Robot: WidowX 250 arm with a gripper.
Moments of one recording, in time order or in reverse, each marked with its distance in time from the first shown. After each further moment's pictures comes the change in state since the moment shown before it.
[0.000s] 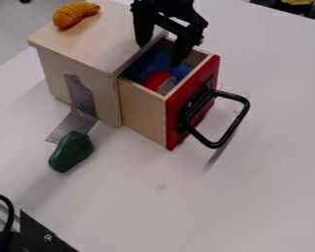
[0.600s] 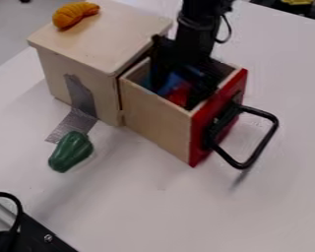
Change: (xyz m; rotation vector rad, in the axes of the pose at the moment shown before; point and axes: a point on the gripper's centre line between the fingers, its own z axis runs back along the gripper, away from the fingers) arm -0.026 -0.043 -0.023 -0.013 0.070 -0.113
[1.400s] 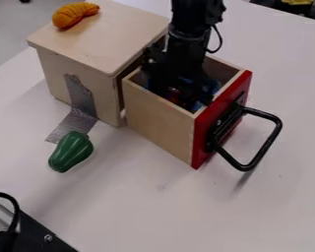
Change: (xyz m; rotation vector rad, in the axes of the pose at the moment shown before) arm -0.014 0.012 -0.015 -0.036 0.012 0.106
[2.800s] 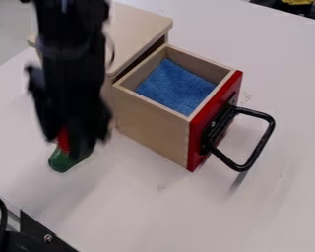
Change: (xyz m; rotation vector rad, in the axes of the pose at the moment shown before) arm -0.145 0.025 0.025 0.006 0.020 0.003
